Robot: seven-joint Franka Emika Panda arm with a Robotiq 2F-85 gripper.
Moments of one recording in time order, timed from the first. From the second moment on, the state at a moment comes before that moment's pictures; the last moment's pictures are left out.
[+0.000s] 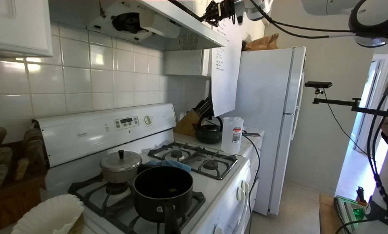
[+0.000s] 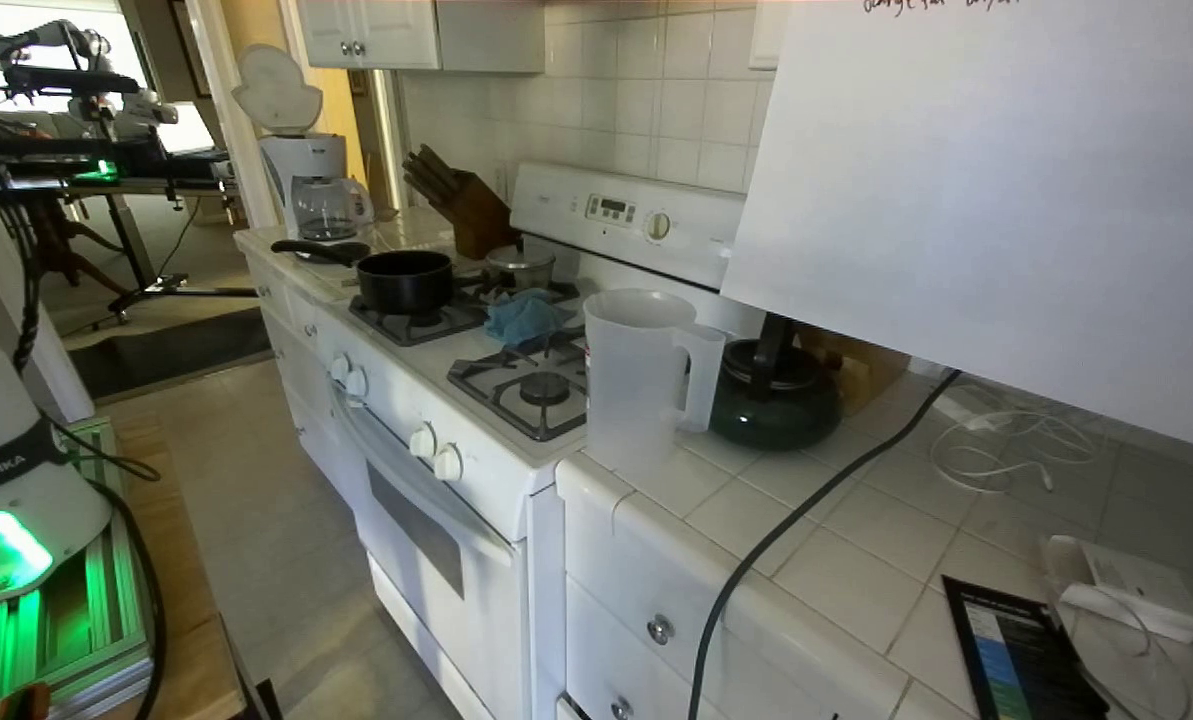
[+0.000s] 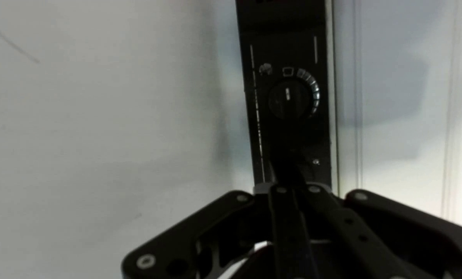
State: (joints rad) arm -0.33 0.18 0.09 -1.24 0.71 2.59 0.95
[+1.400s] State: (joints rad) arm -0.29 0.19 0.09 -1.26 0.70 2.70 0.98
